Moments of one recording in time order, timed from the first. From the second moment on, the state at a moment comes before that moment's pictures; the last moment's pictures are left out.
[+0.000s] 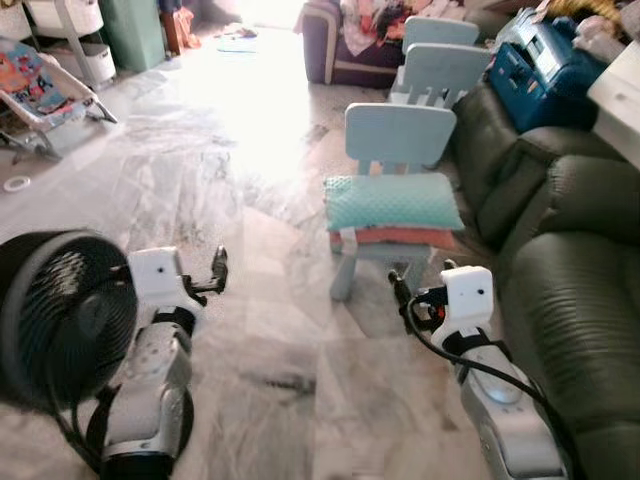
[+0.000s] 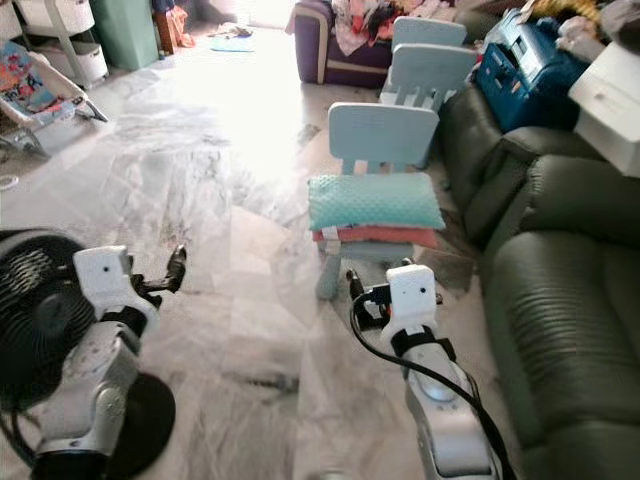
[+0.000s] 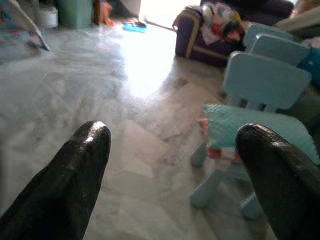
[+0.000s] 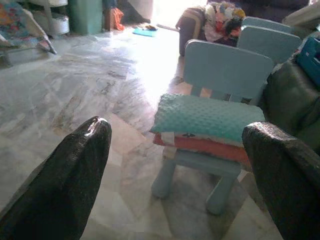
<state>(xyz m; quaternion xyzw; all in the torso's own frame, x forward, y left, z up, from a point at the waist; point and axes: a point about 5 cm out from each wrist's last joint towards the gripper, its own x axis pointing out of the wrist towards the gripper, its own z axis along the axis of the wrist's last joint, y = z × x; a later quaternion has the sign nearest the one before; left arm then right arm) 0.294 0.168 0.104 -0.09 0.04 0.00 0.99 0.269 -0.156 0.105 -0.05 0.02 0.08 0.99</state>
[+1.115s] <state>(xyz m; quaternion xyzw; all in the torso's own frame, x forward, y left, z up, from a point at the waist) 0.296 0.169 0.105 -0.09 0.04 -0.02 0.99 0.283 -0.158 0.128 0.00 -0.03 0.05 1.00</state>
